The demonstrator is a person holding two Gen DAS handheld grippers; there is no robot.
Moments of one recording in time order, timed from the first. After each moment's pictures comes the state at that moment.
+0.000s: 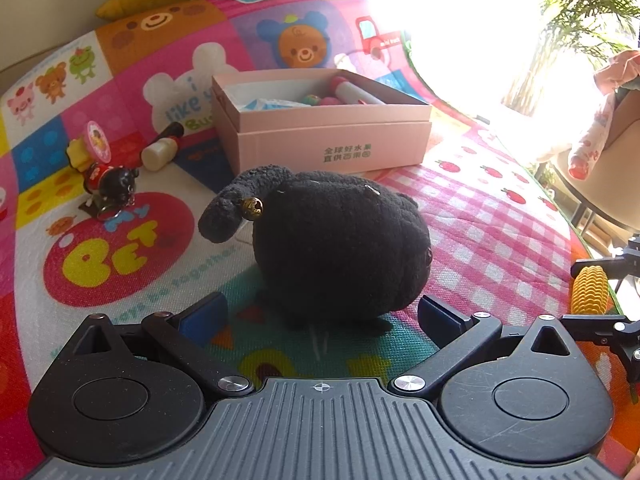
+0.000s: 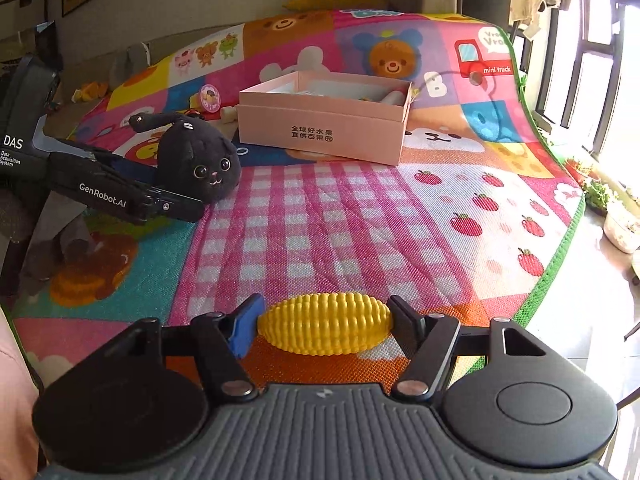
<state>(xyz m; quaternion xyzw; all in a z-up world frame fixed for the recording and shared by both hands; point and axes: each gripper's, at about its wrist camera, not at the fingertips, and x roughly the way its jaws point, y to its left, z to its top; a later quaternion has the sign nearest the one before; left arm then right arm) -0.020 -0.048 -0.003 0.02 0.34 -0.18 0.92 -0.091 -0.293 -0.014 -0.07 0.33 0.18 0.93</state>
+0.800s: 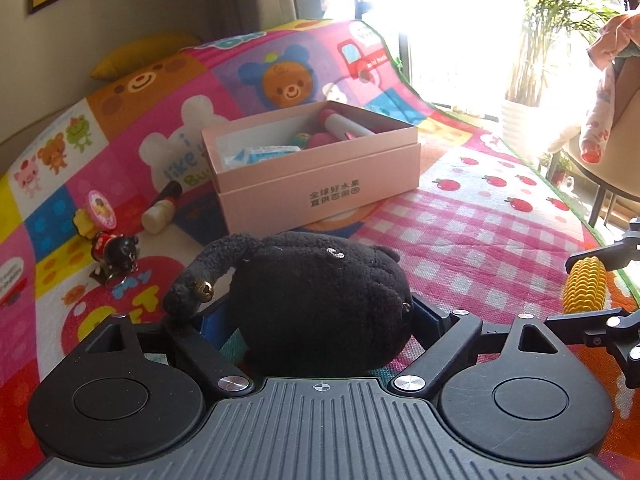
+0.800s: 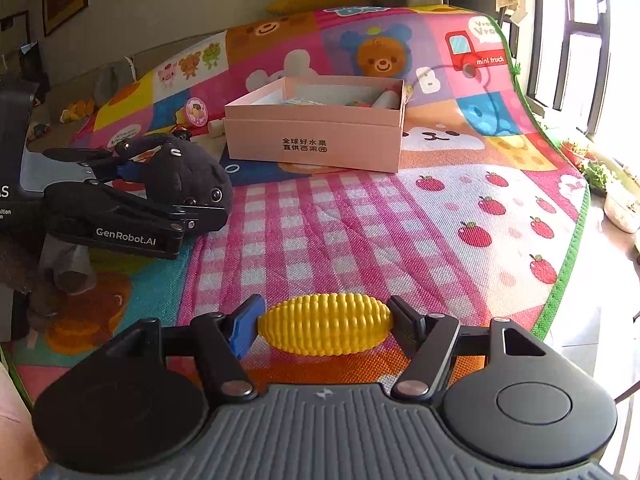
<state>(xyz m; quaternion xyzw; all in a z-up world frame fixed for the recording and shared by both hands) -0.021 -0.079 0.010 0.10 0.29 -0.15 0.94 -0.070 -0.283 -0.009 -0.04 0.33 0.17 0.93</state>
